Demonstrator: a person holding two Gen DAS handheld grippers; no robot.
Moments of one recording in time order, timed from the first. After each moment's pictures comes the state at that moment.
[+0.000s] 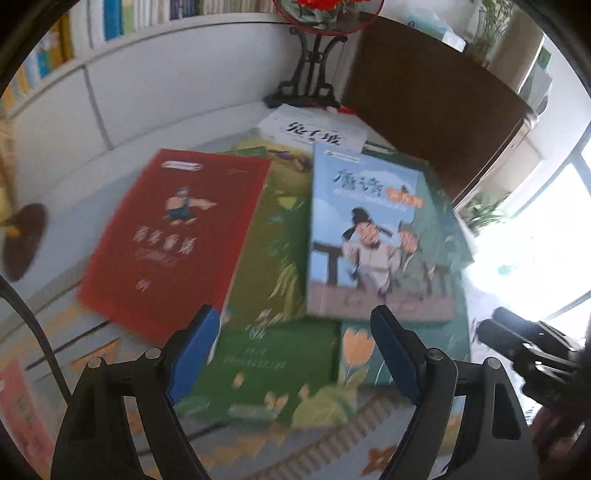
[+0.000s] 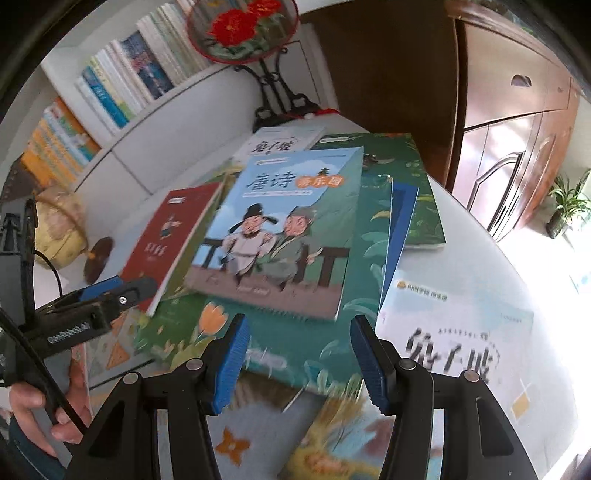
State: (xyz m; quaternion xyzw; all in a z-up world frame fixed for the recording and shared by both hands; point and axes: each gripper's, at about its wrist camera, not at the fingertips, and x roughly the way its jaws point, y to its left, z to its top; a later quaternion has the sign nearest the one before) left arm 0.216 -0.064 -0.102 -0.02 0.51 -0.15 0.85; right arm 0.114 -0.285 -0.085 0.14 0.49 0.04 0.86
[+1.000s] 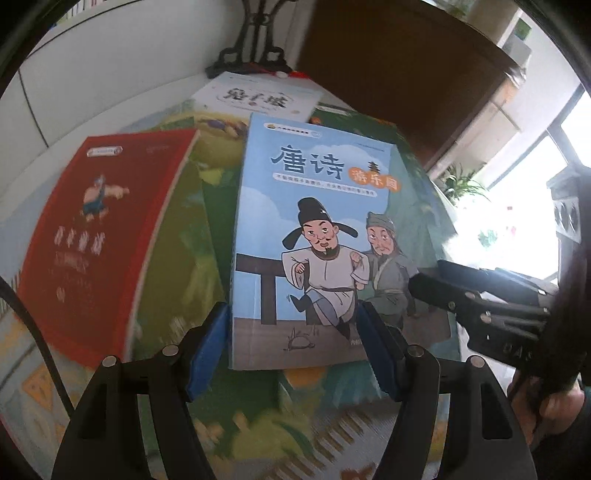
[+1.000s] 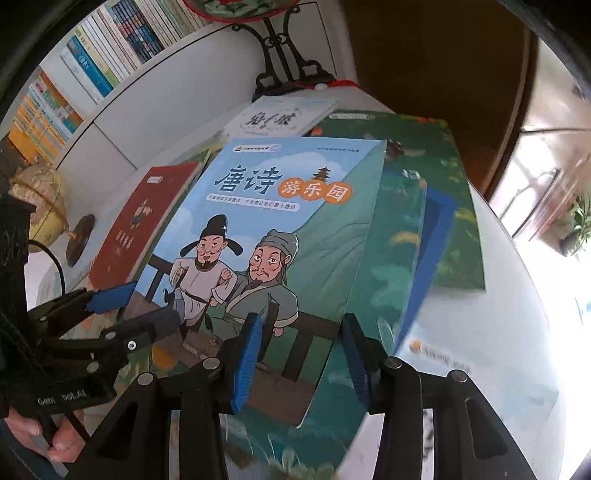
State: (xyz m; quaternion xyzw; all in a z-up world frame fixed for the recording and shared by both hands) left arm 0.215 -0.117 -0.137 0.00 0.54 -0.21 0.82; right arm 0.174 -0.296 -0.130 0.11 0.53 0.08 0.84
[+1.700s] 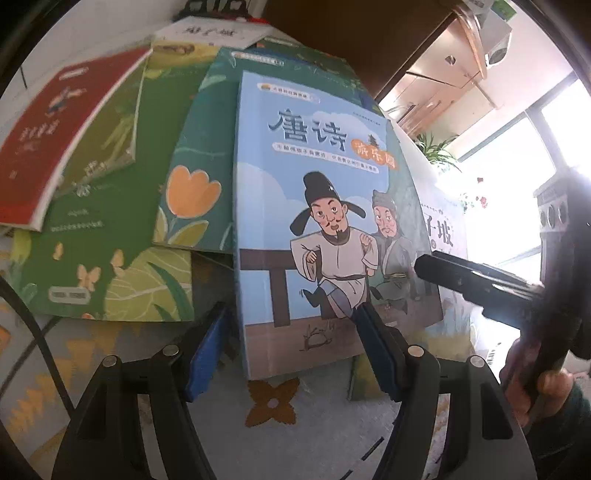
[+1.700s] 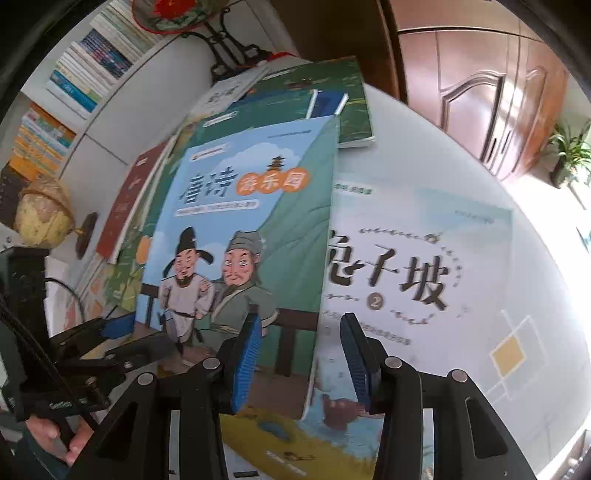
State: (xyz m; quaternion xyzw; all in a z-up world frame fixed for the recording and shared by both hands) left arm 0.137 -0.145 -0.170 -0.04 0.59 -0.26 0.76; right arm 0.068 -0.349 -0.148 0.19 0.55 0.06 0.81
